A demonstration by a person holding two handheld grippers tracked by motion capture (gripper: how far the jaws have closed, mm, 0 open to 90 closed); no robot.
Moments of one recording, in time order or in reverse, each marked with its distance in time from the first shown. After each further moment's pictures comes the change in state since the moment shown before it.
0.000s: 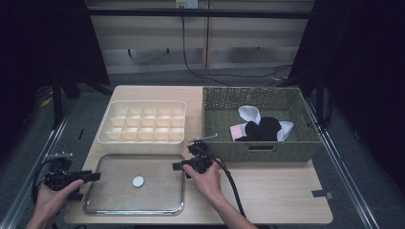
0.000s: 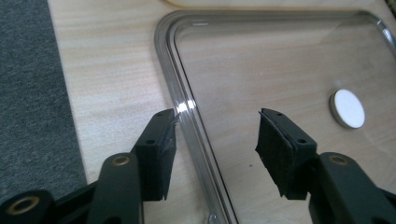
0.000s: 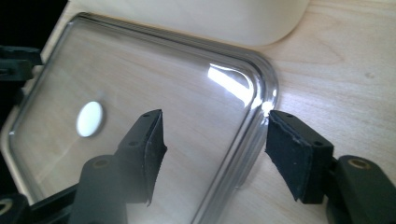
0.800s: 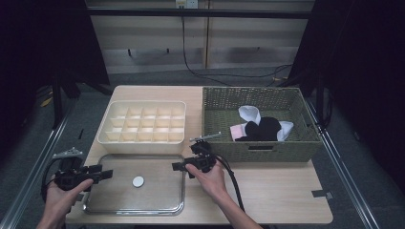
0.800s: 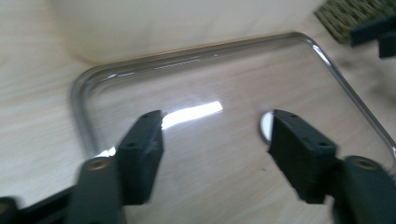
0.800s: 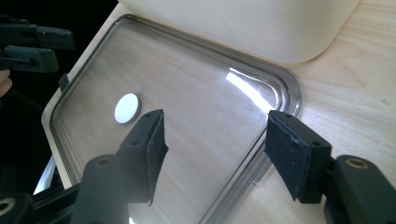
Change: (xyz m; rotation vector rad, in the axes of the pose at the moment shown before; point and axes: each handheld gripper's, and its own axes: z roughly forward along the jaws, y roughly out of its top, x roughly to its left) left arm -0.059 0.012 0.002 -0.071 -0.043 0.160; right arm 0.000 0.001 -0.018 -0.042 0.106 -0.124
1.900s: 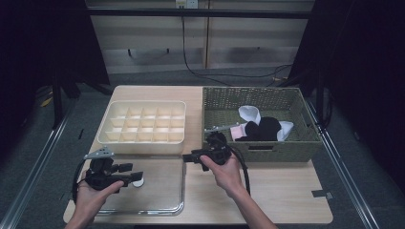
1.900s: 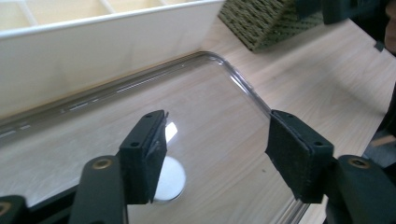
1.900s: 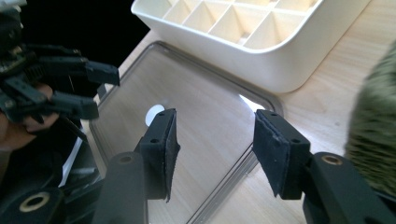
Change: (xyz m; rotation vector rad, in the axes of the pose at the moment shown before) left arm -0.082 0.025 0.028 -0.025 -0.158 0.114; right arm -0.004 0.015 -0.058 -0.068 0.078 -0.044
